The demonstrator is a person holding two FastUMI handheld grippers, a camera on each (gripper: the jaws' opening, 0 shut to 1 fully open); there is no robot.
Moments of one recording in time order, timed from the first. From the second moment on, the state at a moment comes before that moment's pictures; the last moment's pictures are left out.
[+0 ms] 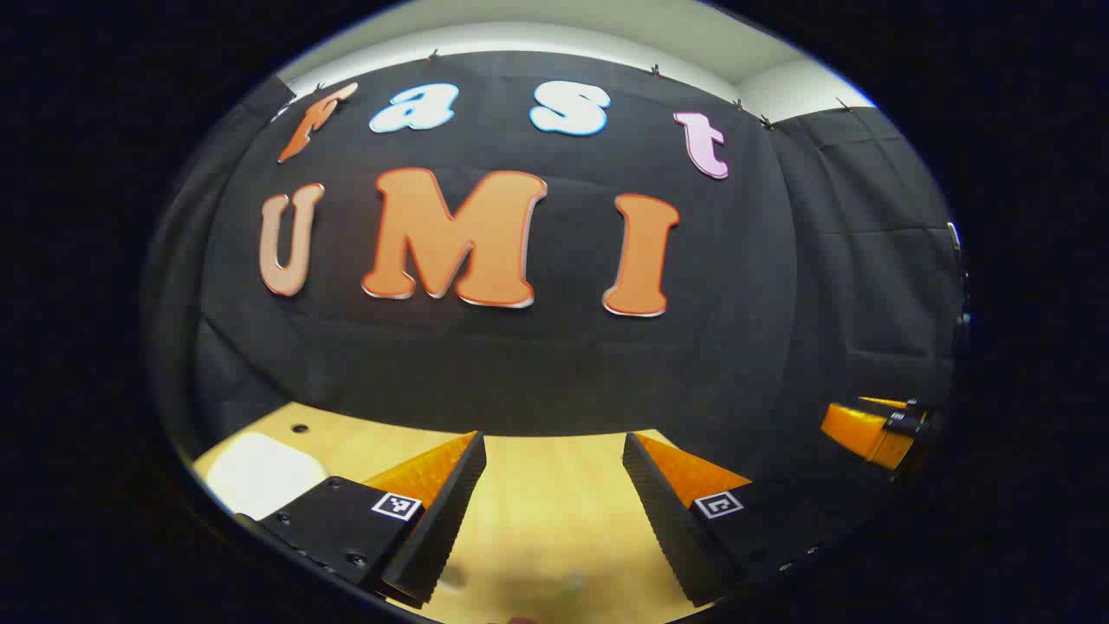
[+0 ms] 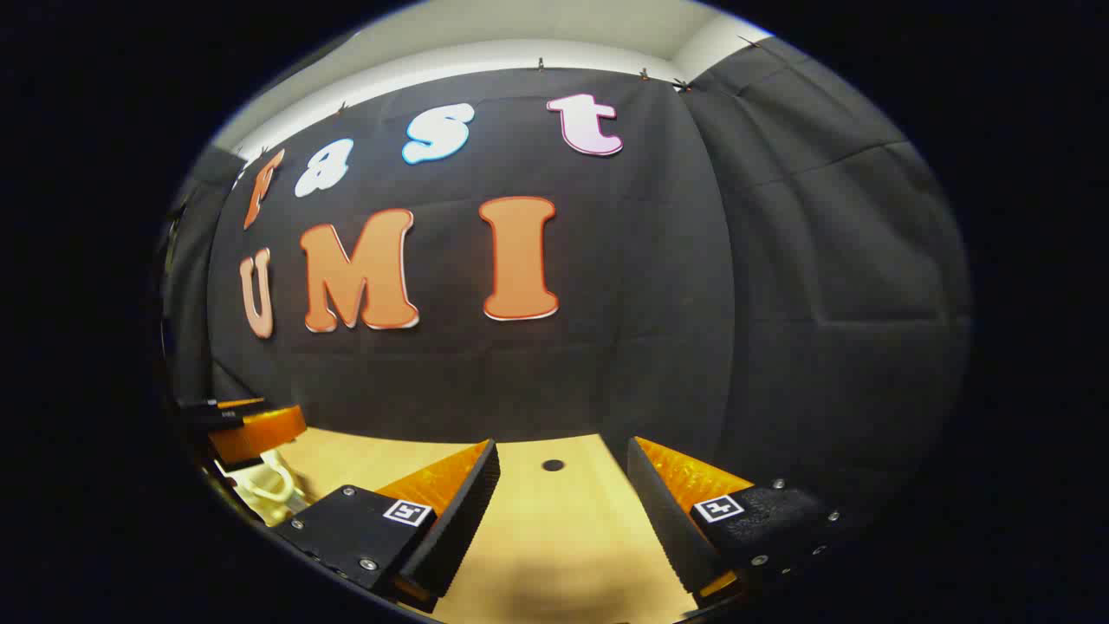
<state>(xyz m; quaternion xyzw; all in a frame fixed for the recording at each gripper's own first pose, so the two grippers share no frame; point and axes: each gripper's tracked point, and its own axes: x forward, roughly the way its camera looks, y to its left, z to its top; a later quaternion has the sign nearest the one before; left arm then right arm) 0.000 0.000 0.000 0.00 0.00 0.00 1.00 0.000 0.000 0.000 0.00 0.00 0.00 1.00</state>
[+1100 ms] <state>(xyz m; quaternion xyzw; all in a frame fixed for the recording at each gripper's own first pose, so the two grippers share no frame) -0.066 0.223 -0.015 0.01 0.06 0.13 0.99 0.012 0.206 -0.029 -0.03 0.08 0.11 0.99</state>
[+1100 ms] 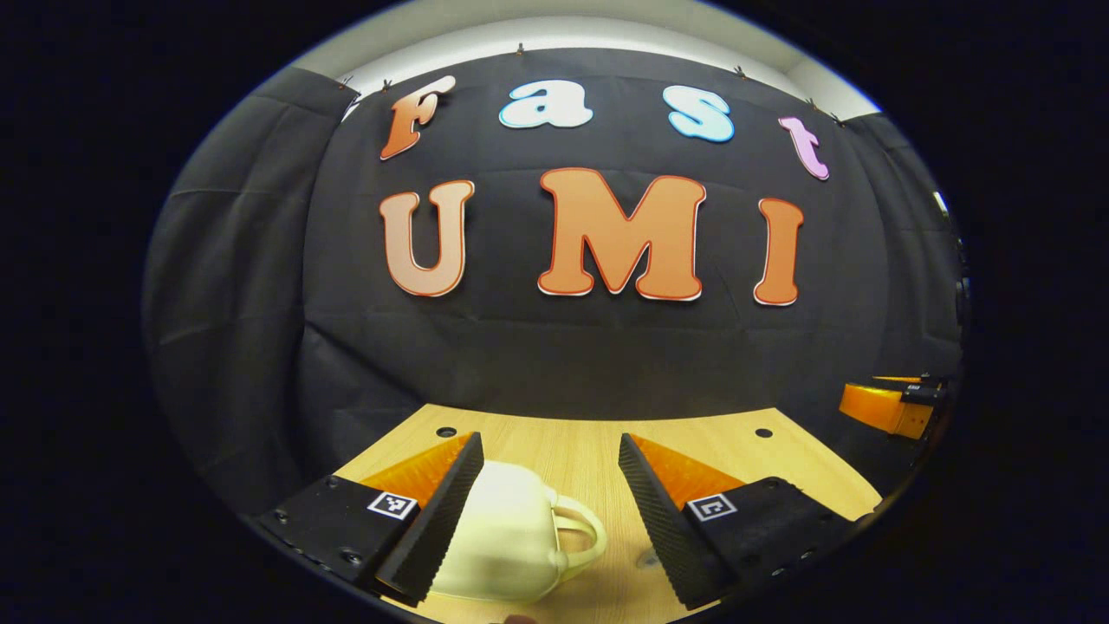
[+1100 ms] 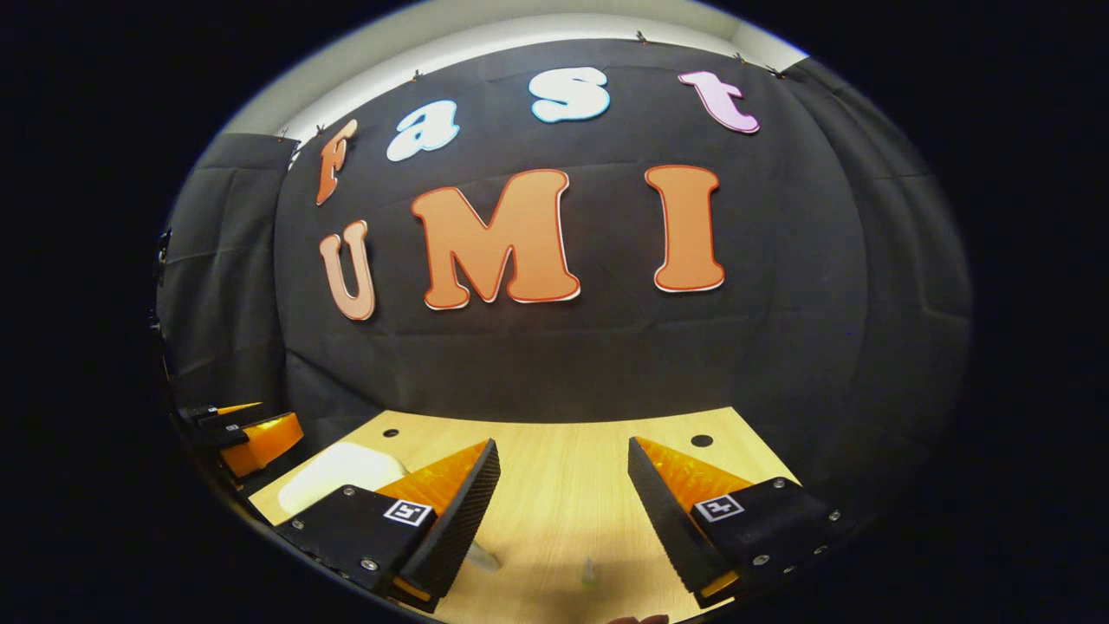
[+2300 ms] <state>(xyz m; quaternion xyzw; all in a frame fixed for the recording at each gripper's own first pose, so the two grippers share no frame) -0.028 0.187 -0.232 0.51 0.29 -0.03 0.81 -0.007 0.076 -0.096 0.00 0.16 -0.02 0.99</state>
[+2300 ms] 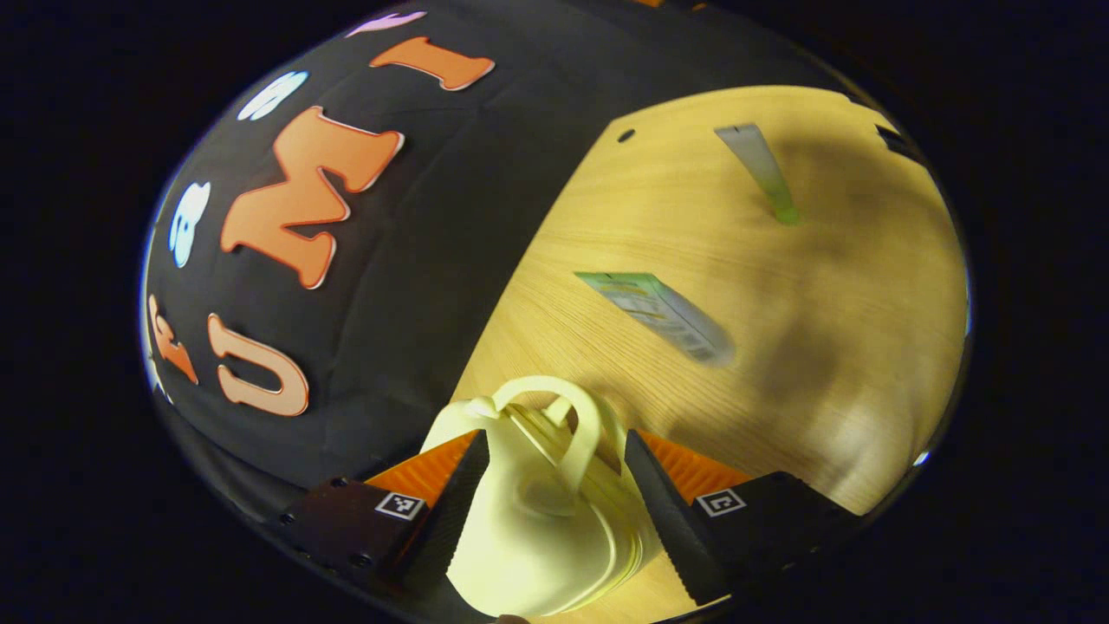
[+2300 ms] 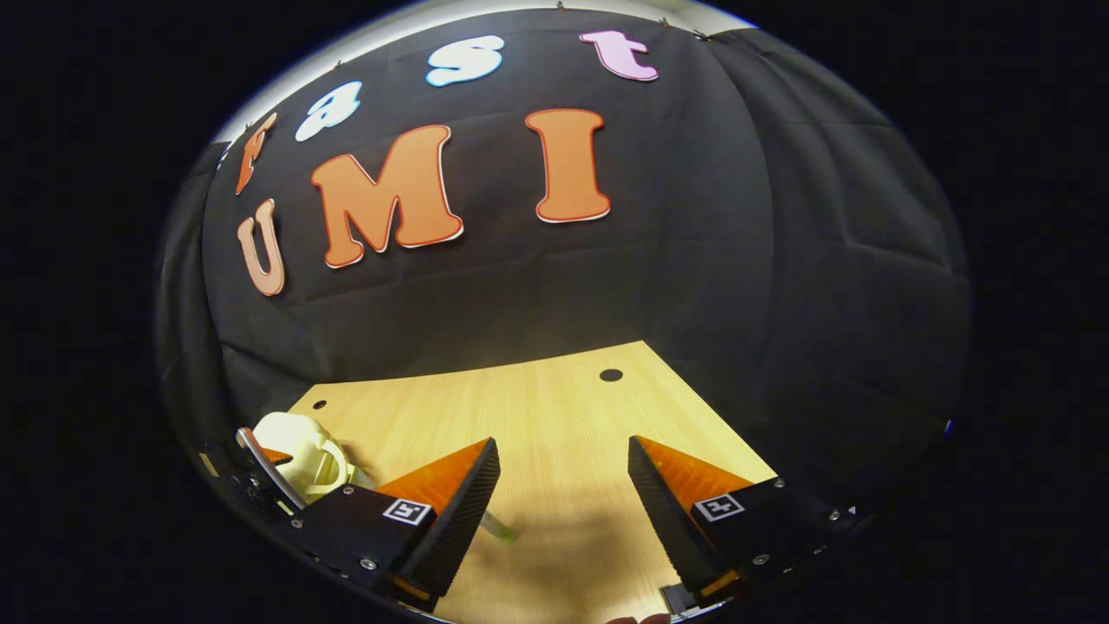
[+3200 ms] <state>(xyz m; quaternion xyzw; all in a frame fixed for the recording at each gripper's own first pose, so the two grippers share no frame) -0.004 0.202 -0.271 0.55 0.38 -0.04 0.74 0.002 0.070 -0.095 0.00 0.17 -0.03 0.98</state>
